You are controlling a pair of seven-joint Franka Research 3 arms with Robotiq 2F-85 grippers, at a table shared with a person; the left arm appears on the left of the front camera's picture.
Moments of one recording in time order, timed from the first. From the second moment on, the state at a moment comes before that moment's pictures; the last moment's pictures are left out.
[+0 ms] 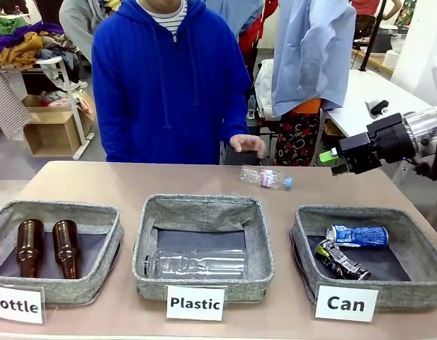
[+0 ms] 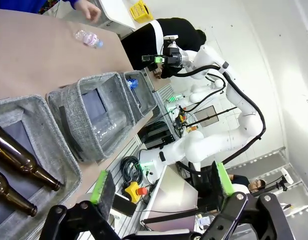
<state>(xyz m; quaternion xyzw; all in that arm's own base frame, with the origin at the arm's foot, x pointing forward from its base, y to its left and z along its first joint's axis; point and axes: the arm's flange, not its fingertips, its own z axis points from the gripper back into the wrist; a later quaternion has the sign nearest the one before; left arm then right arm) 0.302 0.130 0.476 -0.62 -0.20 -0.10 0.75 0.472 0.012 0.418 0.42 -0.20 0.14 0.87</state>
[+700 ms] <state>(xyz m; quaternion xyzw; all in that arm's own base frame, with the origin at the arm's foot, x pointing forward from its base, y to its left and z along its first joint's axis) 0.302 0.130 0.476 -0.62 -0.20 -0.10 0.75 0.470 0.013 0.422 0.41 -0.20 0.16 0.87</state>
